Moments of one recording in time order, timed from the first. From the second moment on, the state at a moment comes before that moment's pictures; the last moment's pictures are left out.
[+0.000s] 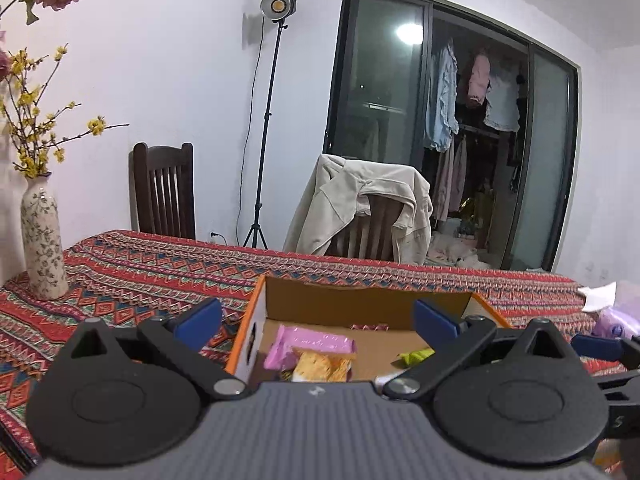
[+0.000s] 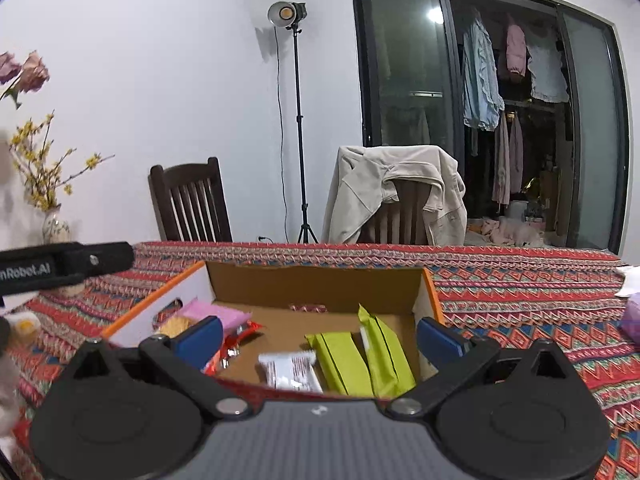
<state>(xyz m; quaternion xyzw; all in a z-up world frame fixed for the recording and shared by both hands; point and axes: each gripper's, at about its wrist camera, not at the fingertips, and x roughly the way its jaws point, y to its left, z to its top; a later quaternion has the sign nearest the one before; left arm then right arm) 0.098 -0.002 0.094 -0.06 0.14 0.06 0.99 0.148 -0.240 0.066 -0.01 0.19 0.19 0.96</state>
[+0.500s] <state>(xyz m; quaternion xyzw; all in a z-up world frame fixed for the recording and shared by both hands) 0.048 0.028 0.048 -0.05 0.20 0.06 0.98 0.110 -0.256 0.030 -0.03 0.24 0.19 0.95</state>
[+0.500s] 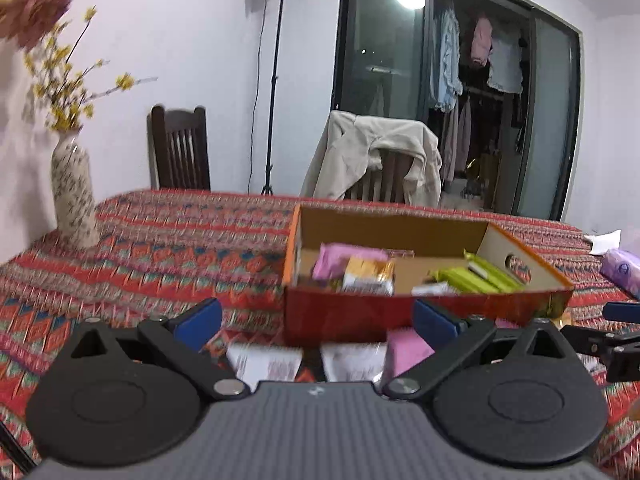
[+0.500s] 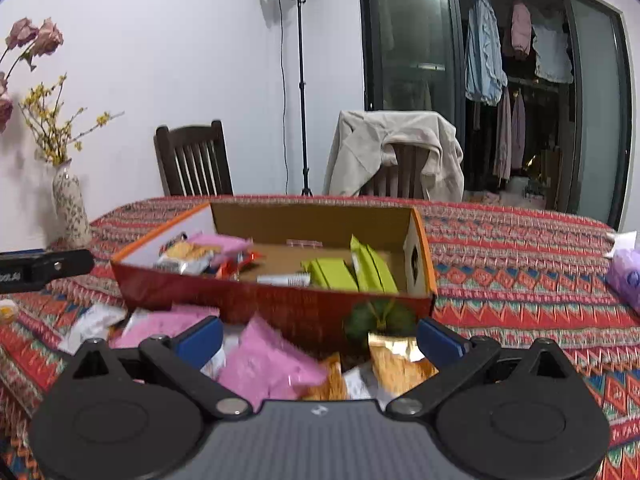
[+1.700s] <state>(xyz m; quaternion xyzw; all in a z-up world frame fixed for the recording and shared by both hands) 0.039 0.055 0.006 -0.10 0.22 0.06 0.97 0.117 -0.179 -0.017 -0.22 0.26 0.25 0.91</state>
